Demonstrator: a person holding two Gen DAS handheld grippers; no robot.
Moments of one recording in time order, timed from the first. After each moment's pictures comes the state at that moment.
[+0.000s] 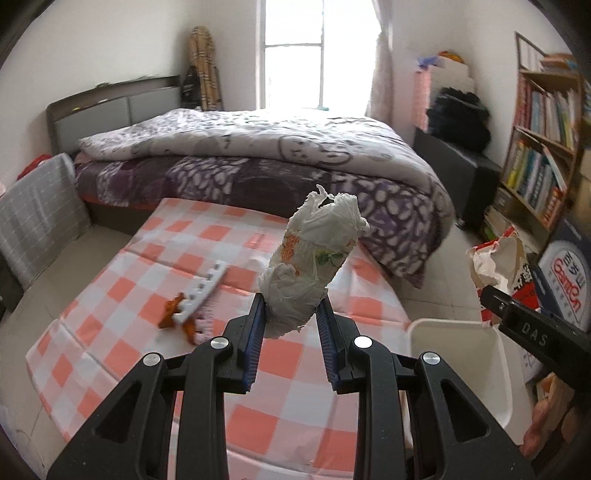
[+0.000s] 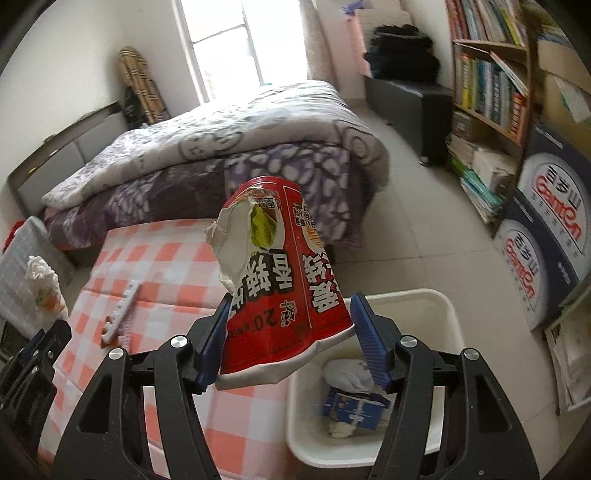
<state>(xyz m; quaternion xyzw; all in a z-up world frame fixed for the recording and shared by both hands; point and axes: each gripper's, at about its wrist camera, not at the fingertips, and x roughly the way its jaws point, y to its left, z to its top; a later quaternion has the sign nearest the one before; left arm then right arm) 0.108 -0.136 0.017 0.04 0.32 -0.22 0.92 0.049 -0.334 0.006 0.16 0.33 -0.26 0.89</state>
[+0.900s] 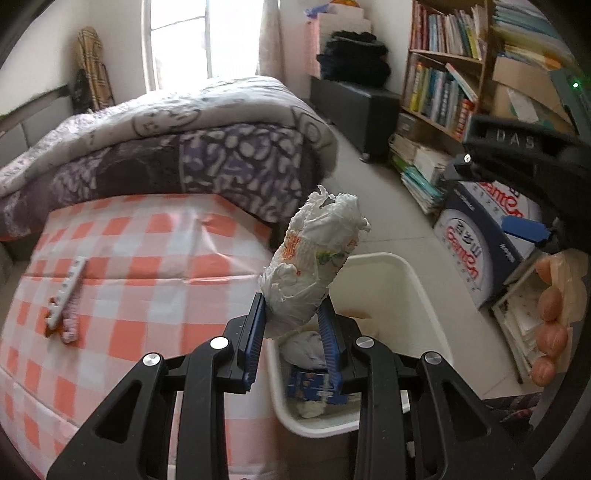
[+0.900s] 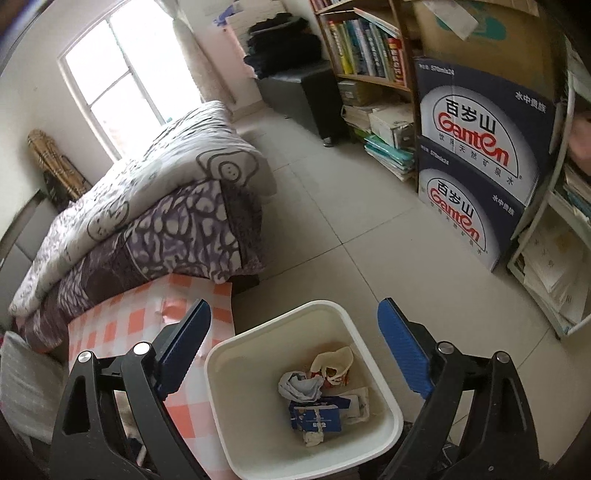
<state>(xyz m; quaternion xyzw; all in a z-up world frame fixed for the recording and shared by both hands) 0.046 -0.271 -0.024 0.11 0.36 -0.39 0.84 -0.027 -0.449 0.013 0.29 0.28 -0.39 0.83</state>
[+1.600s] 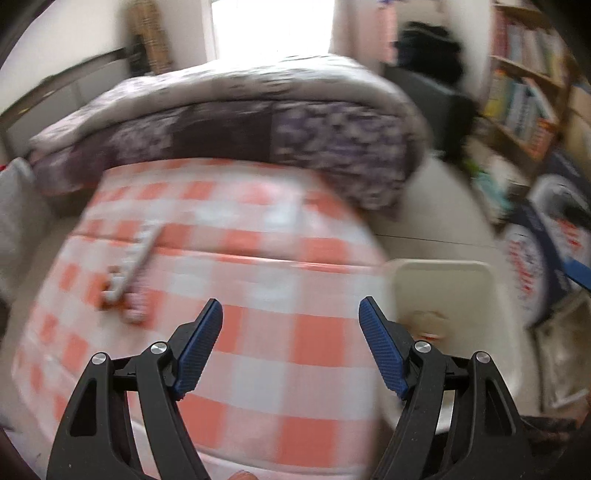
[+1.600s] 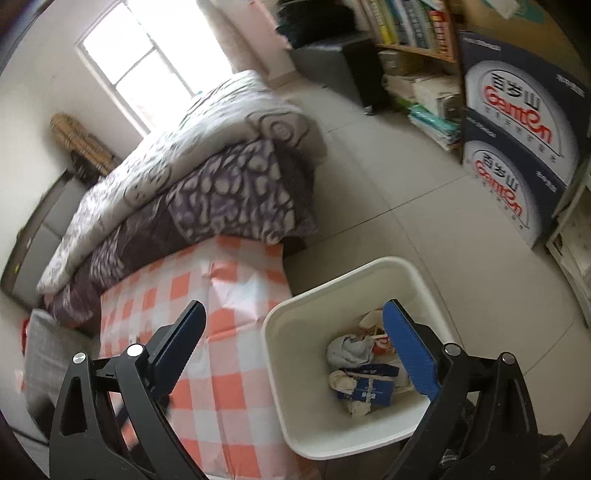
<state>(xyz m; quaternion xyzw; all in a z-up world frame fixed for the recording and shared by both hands) 0.137 -0.198 -0.039 0.11 0.41 -0.24 0.87 0.018 -0.403 0.001 0.32 0.32 -0.31 0.84</state>
